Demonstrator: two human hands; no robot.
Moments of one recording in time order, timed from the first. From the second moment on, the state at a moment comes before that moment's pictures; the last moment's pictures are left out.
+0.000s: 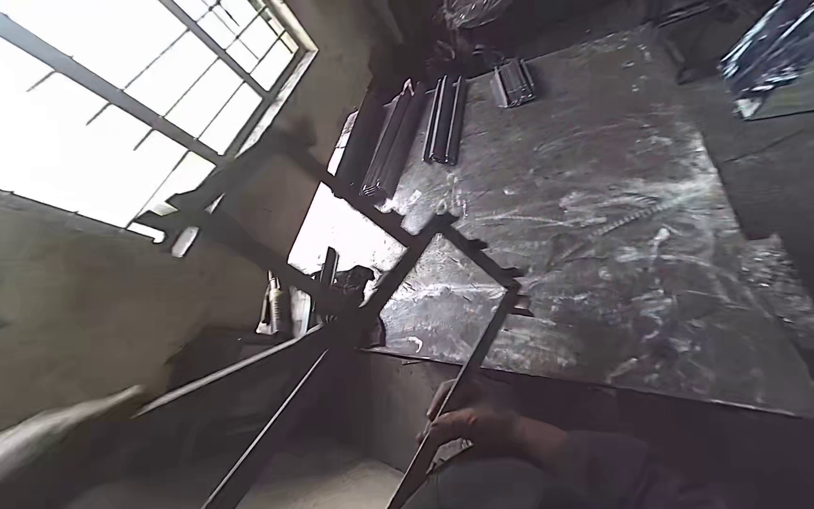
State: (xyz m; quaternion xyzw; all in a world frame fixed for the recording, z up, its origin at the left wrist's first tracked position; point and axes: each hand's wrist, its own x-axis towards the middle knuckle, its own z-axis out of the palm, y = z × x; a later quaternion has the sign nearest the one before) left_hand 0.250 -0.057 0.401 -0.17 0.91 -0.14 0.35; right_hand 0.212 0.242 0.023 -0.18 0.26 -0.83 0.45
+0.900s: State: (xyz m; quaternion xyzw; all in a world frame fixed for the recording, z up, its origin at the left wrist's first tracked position) left_hand -0.109 -0.005 0.179 0.36 0.92 0.17 0.06; right_hand 0.159 0.247 0.083 0.17 0.79 -0.56 0.18
